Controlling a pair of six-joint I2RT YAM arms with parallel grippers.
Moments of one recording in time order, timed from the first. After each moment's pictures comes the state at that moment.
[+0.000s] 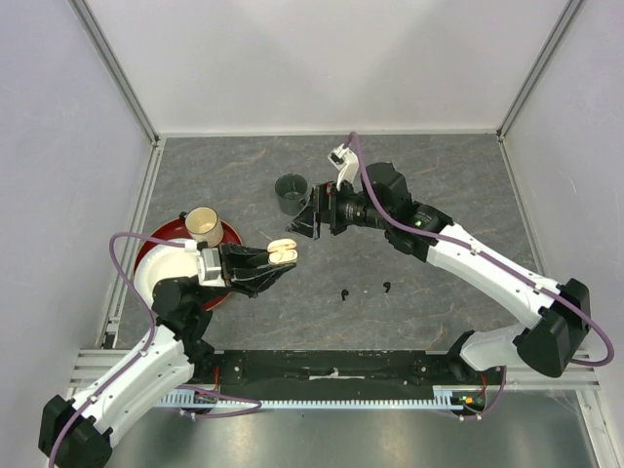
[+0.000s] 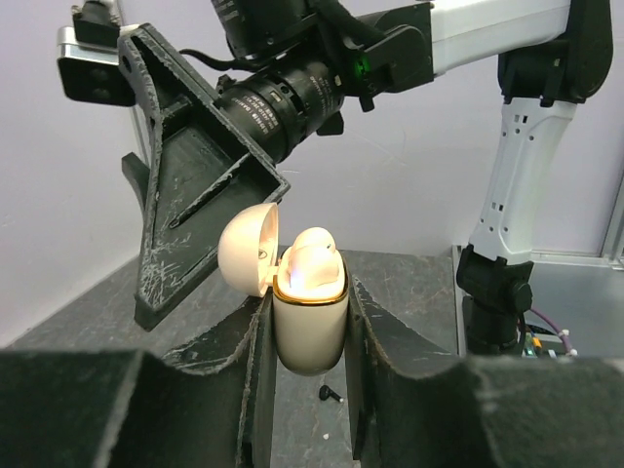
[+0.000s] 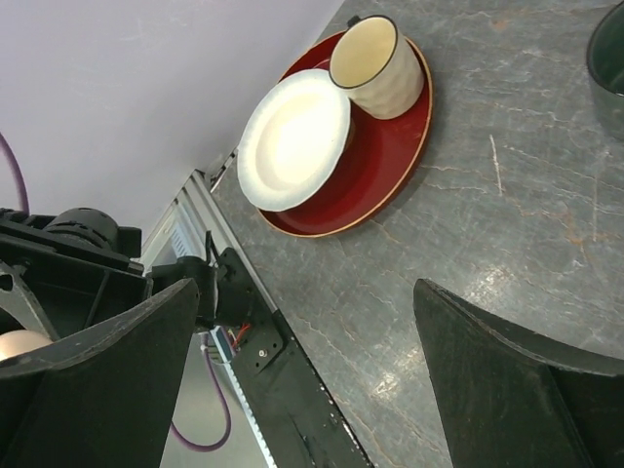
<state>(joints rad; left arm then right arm) -0.57 0.58 0.28 0.88 0.66 -0.29 0.79 1.36 1.24 -0.21 -0.32 0.58</state>
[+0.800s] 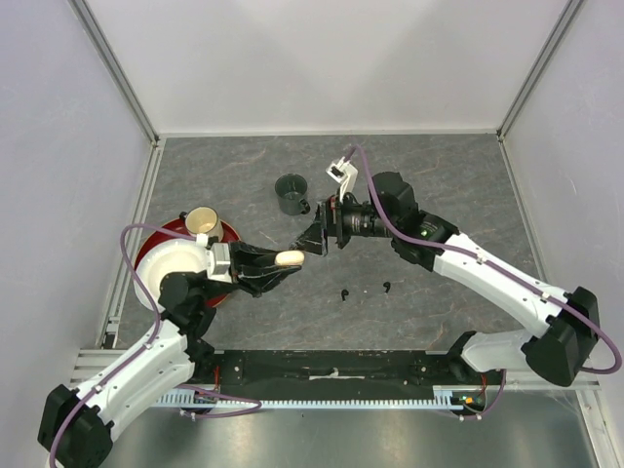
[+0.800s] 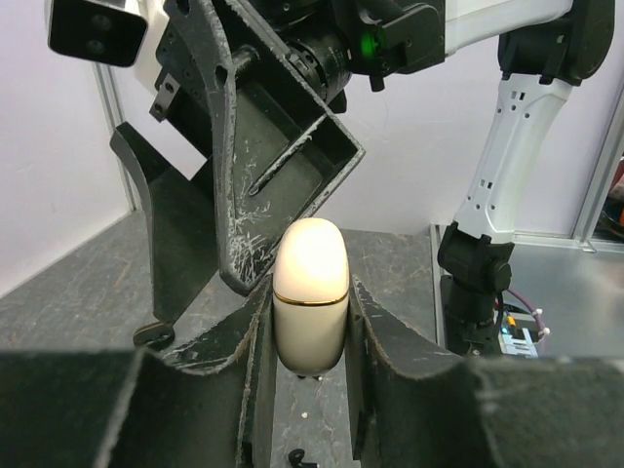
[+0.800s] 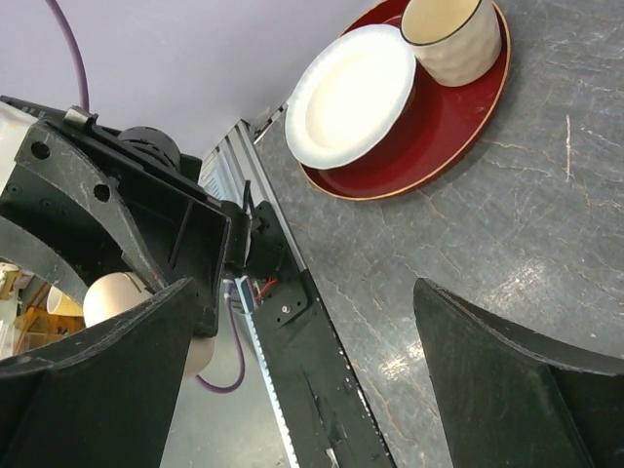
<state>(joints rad) -0.57 0.66 0.28 0.90 0.71 -0.31 0.79 1.31 1.15 -0.13 -0.51 0.55</state>
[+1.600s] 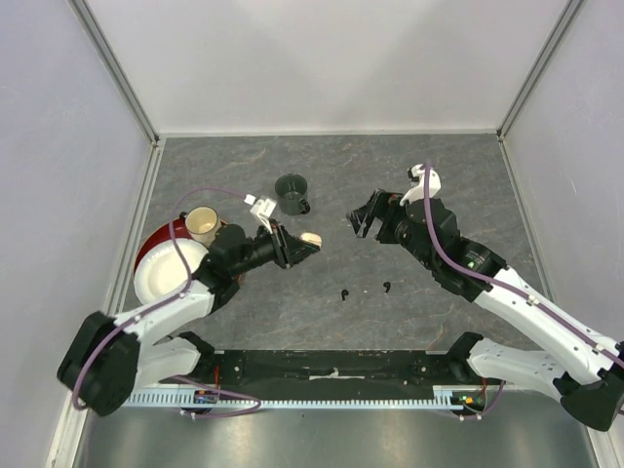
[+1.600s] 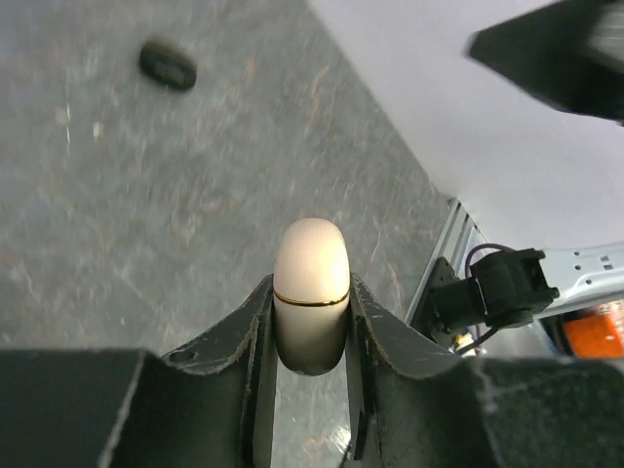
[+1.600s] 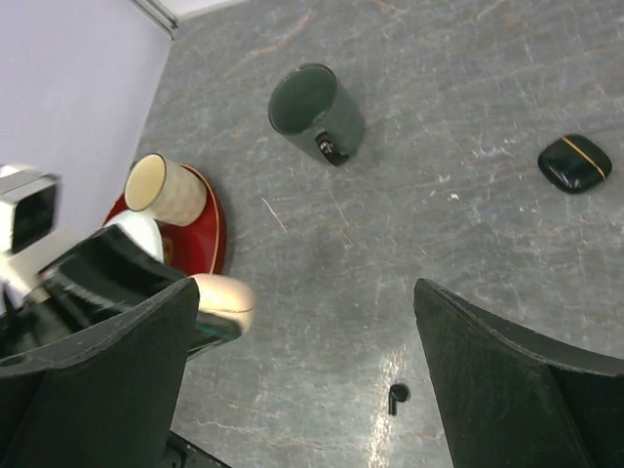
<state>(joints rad) -0.57 1.06 0.44 0.56 0.47 -0.63 0.78 0.99 1.00 -0.32 0.29 0.66</state>
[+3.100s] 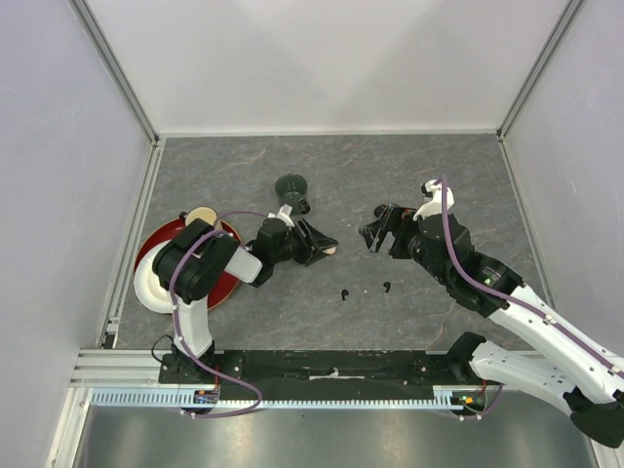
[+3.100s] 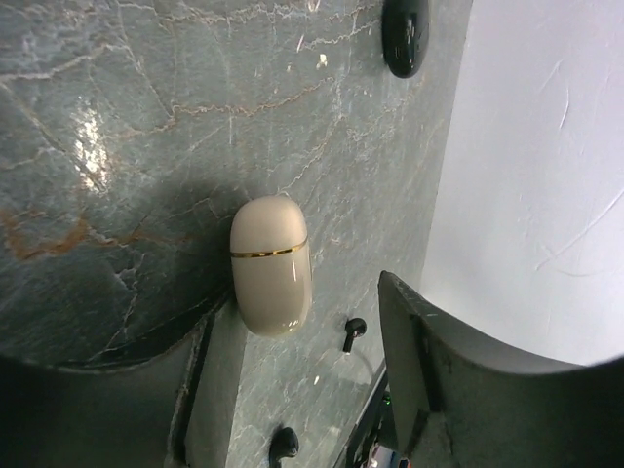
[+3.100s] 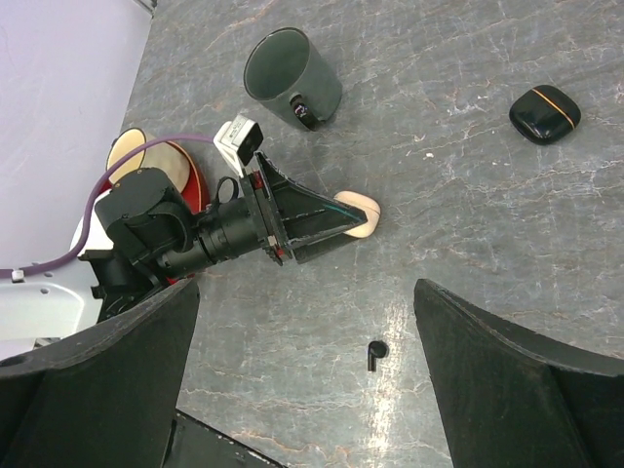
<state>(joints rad) -0.57 1.92 0.63 0.87 0.34 -1.21 0.77 0.86 0.91 -0.42 0.29 0.70</state>
